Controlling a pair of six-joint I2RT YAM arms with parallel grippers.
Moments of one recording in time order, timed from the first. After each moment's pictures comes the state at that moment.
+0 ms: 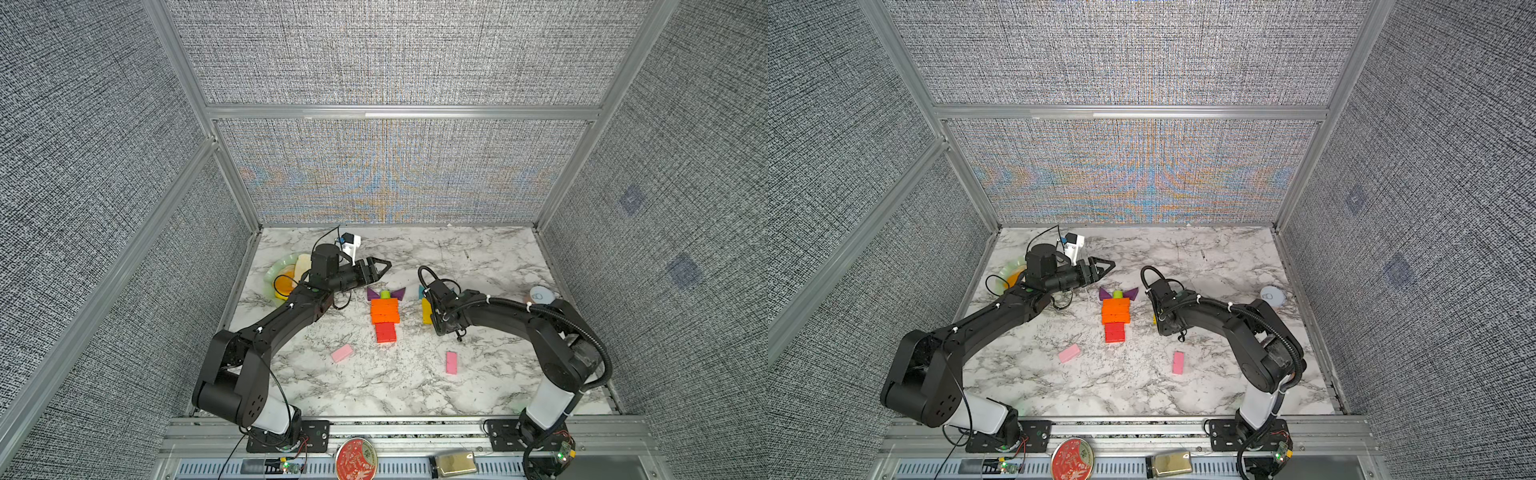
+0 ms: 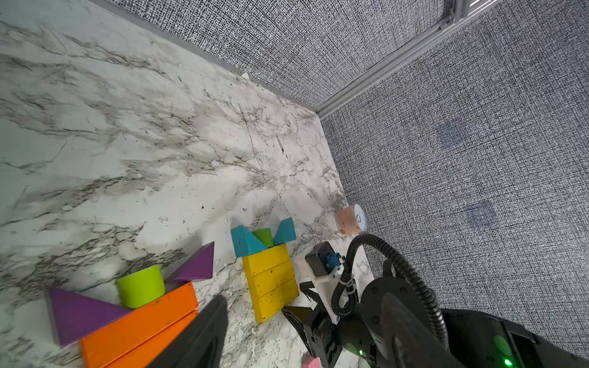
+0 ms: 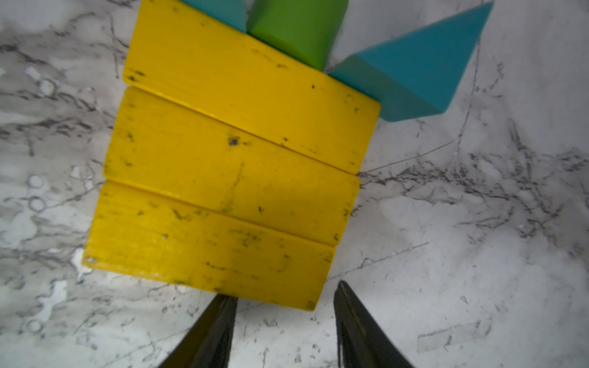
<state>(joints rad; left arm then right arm) -0.38 1.50 0.92 0.20 0.63 -0.74 0.66 1.76 1.04 -0.59 0.33 0.31</state>
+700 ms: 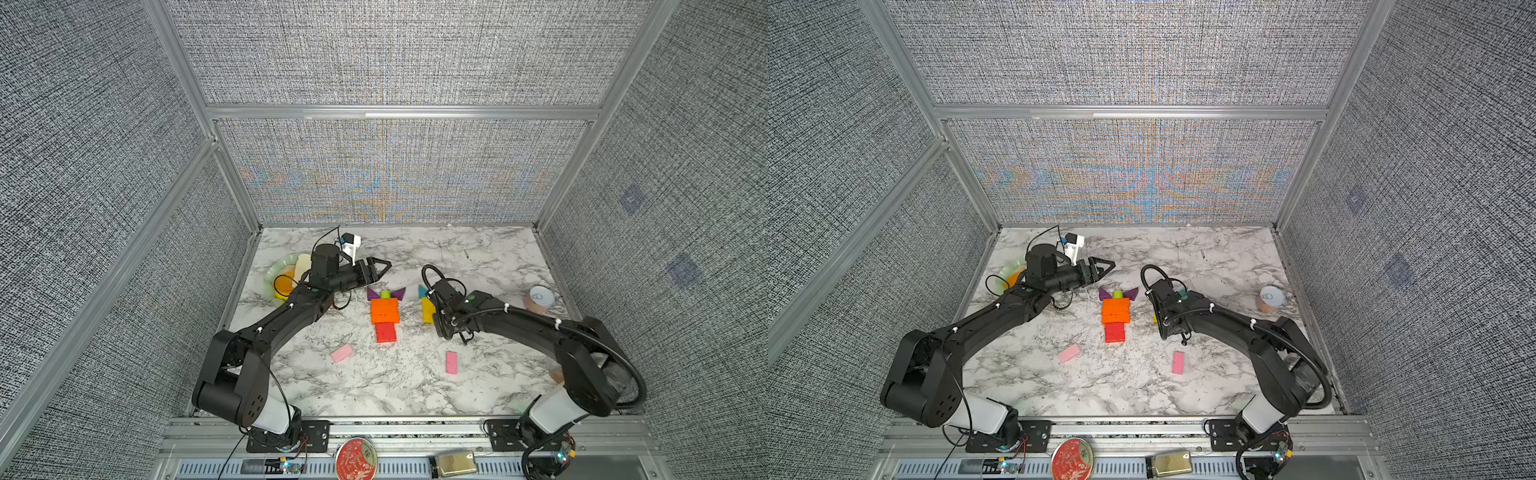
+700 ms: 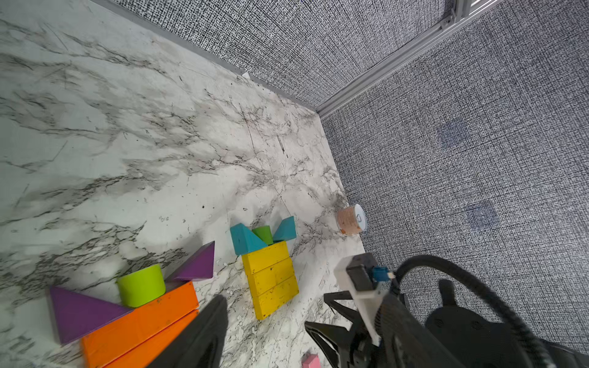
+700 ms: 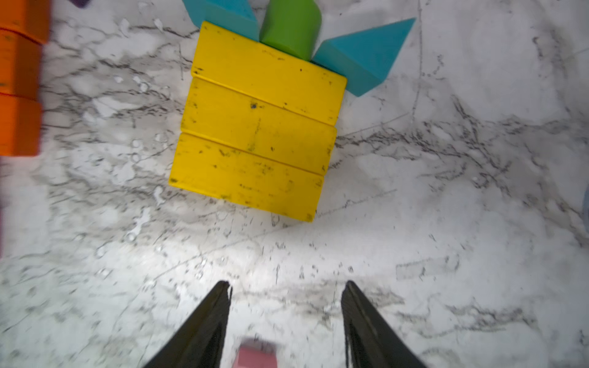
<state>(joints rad) -0.39 1.49 0.92 0.20 0.63 -0.74 0.73 1.53 1.02 -0.74 0.32 0.44</state>
